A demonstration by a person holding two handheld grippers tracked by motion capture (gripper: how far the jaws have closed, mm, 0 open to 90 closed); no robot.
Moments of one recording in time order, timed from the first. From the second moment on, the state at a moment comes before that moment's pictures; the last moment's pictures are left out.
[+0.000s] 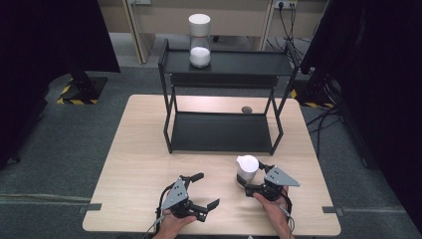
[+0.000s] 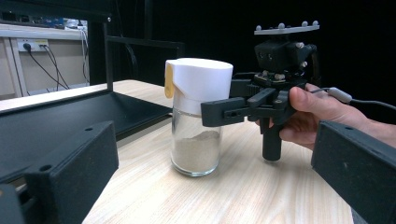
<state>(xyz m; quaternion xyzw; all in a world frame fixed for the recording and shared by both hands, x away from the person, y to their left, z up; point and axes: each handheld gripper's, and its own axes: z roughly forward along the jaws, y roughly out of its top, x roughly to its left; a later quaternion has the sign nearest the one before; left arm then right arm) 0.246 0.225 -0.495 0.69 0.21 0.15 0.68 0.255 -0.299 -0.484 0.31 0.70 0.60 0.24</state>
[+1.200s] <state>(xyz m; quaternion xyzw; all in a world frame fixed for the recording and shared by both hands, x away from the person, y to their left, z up) 0.247 0.225 -0.496 0.69 0.21 0.15 0.68 0.252 -0.297 -0.459 0.30 0.70 0.60 0.24</state>
